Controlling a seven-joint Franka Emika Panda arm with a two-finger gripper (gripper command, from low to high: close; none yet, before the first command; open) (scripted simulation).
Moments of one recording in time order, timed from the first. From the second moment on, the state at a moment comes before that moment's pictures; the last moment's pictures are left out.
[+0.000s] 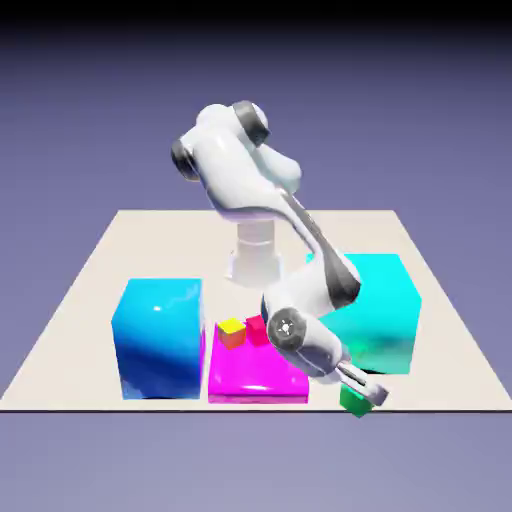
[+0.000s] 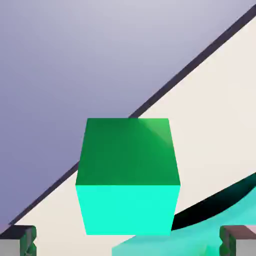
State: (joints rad) arm -0.43 0.92 0.71 -1.78 0.07 2.14 1.76
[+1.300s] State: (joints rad) arm -0.04 0.25 0.03 -2.19 0.06 1.72 0.86
